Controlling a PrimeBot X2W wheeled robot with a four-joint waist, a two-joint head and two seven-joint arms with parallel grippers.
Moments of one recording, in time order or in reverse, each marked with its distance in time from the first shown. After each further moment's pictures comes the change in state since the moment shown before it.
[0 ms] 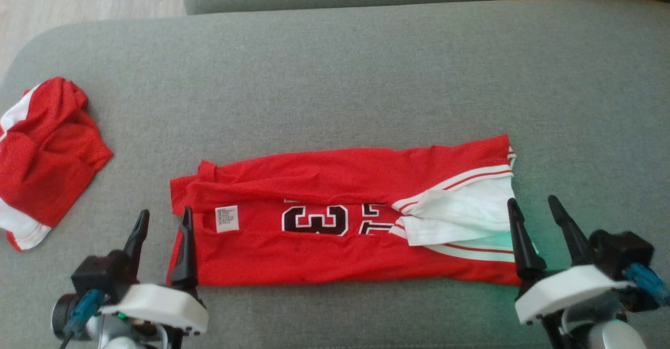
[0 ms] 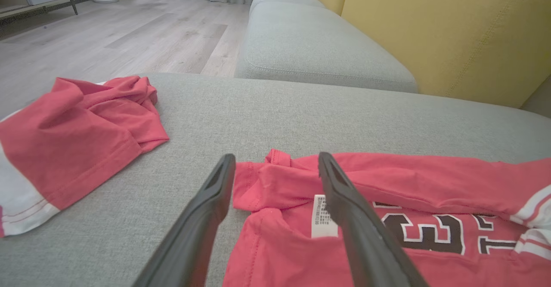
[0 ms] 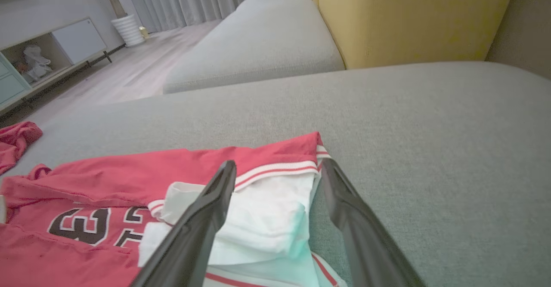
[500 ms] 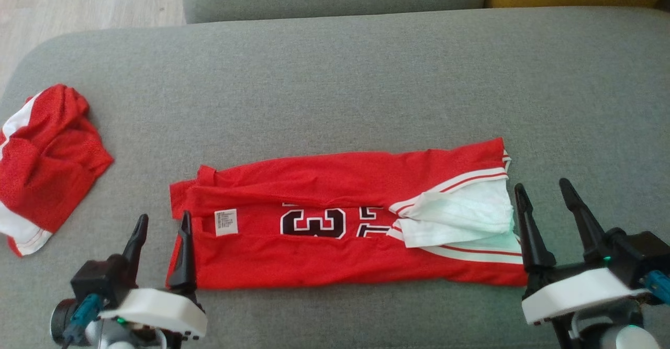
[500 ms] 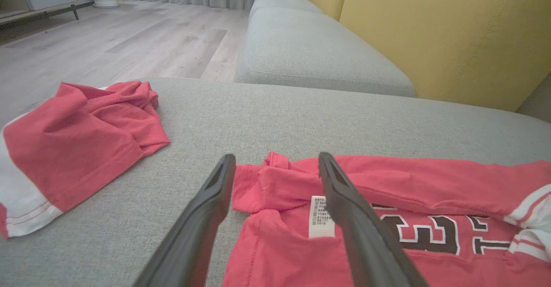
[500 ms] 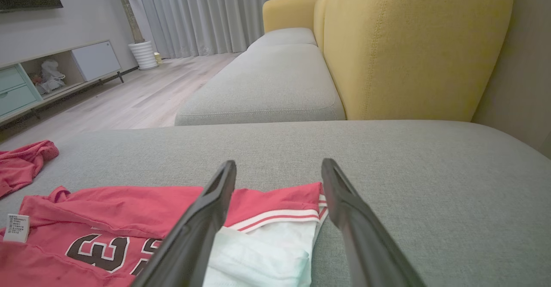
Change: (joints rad) left arm 0.013 -0.005 0.006 0.005 0.004 -0.004 -0.008; right arm 0.044 0.000 0.006 -0.180 -0.055 0.000 0.007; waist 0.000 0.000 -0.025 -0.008
